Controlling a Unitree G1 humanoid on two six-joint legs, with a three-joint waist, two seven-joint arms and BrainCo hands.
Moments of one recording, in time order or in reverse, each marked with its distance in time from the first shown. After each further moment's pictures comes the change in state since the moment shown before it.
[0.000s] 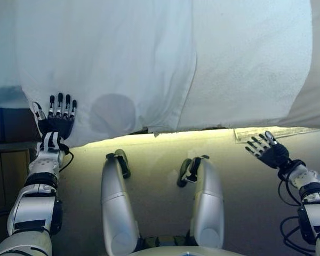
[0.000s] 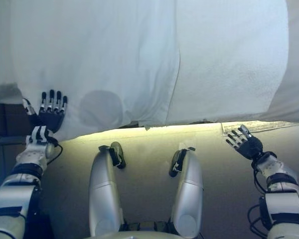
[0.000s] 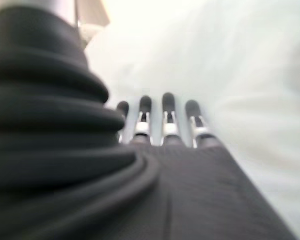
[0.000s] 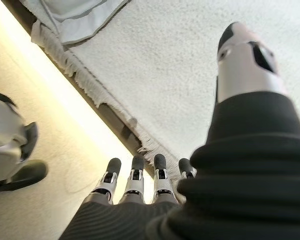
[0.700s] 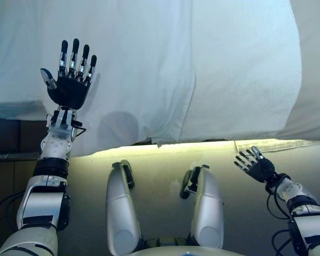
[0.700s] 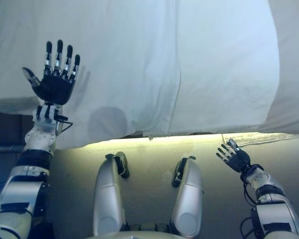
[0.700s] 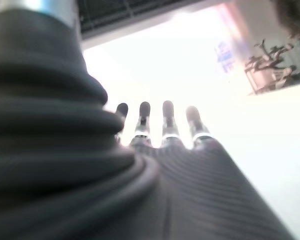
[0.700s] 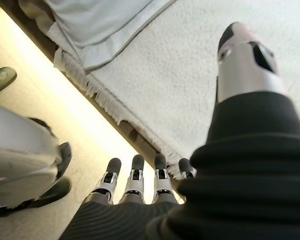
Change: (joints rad) left arm -0.056 -0.070 -0.069 -0.390 0.125 -0.086 -0.182; right arm 0.114 0.109 -0.002 -0.041 -0.005 0.000 -0.043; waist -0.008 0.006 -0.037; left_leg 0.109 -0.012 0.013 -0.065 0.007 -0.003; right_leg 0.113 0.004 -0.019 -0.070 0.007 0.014
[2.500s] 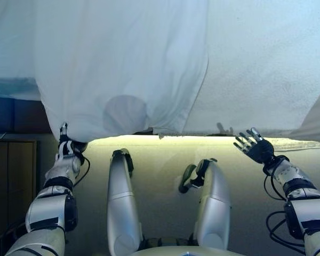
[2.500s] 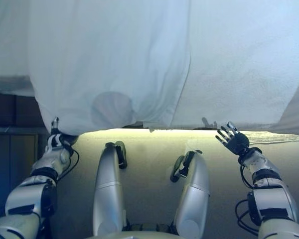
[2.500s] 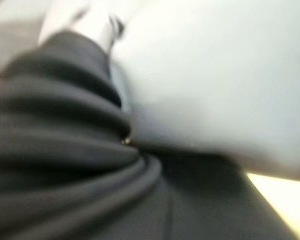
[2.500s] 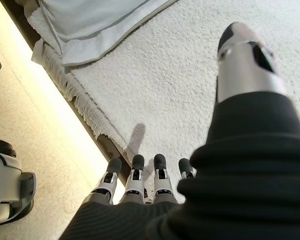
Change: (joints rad) left arm 0.133 -0.094 0.224 0.536 -0.118 0.169 0.514; right arm -0.142 0.007 0.001 0.018 -0.034 -0.066 -0.002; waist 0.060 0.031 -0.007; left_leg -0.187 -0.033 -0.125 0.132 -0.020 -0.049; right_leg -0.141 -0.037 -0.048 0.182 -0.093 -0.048
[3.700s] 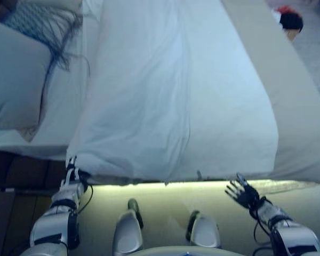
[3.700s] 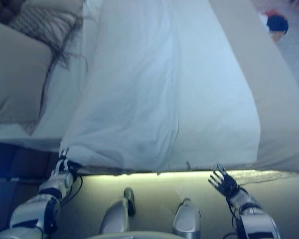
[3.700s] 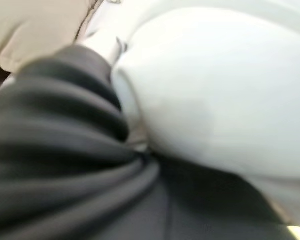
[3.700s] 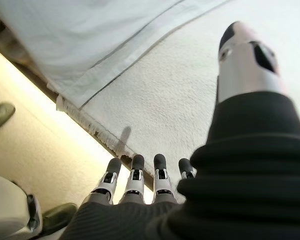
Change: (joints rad) left arm 0.026 -0.042 0.007 0.000 0.090 -0.082 0.068; right arm 0.189 0.161 -0.024 0.116 -0.040 -0.025 -0.125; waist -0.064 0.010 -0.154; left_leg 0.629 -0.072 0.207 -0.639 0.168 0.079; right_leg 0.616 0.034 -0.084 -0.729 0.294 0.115
